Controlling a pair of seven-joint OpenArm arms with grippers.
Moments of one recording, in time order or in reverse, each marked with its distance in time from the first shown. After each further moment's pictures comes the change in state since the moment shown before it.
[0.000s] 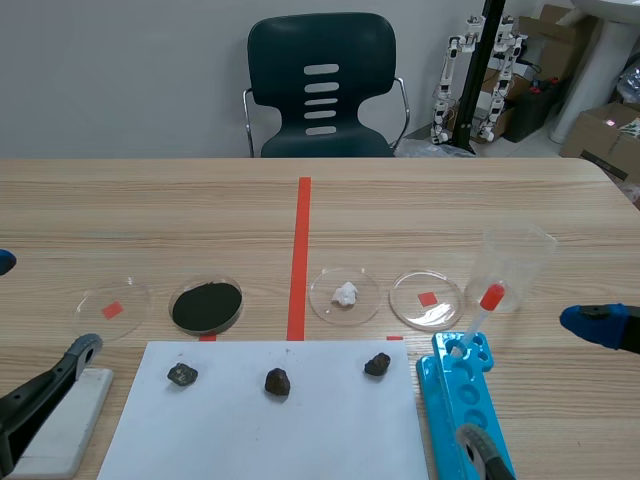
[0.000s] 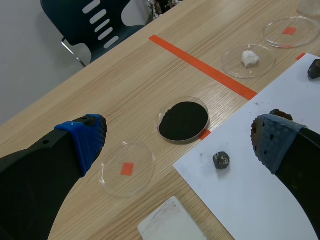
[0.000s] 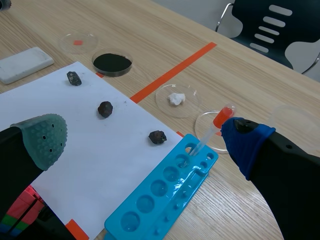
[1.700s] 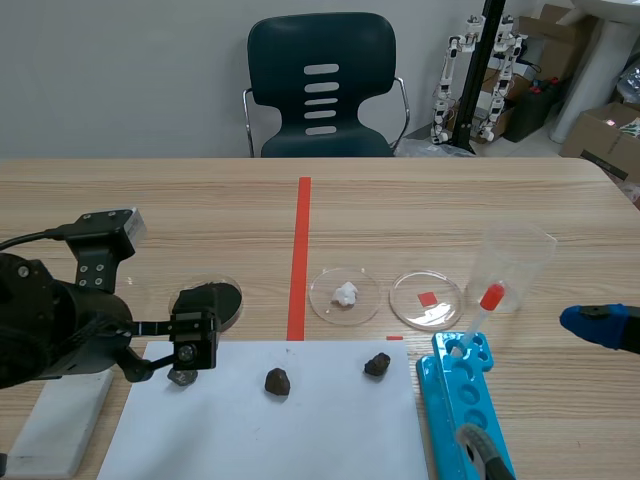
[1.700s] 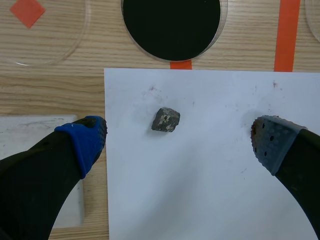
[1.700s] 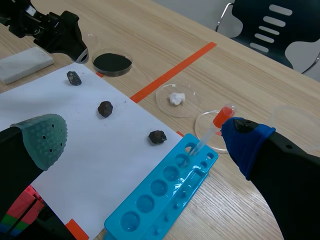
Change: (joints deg) left arm -39.1 6.2 35.0 0.1 -31.6 47.0 72.1; right arm 0.0 0.0 0.0 0.0 0.0 0.0 0.0
